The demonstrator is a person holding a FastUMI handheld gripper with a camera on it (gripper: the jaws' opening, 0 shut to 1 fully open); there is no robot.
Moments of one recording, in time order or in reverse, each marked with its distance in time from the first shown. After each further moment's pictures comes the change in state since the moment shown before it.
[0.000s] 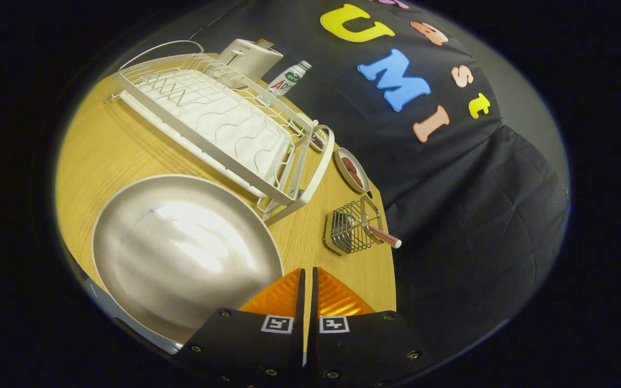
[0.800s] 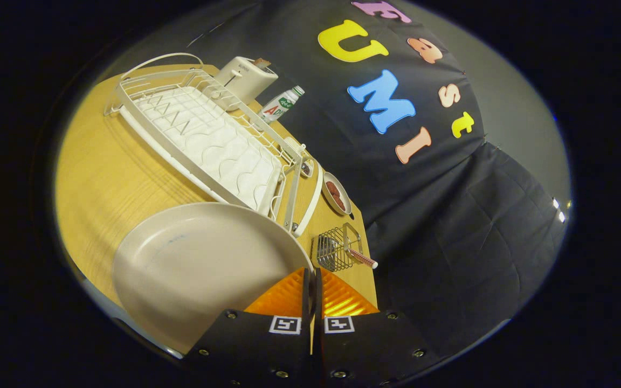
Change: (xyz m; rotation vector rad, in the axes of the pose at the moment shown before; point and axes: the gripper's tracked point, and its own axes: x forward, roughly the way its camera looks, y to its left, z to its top) arm -0.026 0.005 0.034 -0.041 -0.076 -0.124
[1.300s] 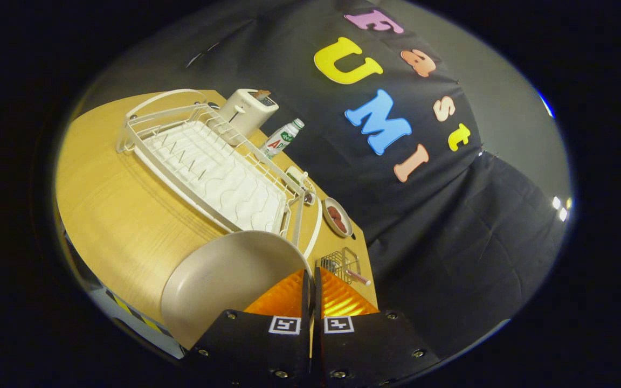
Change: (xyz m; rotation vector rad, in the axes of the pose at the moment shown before) arm -0.044 -0.002 0.039 0.057 -0.097 0.023
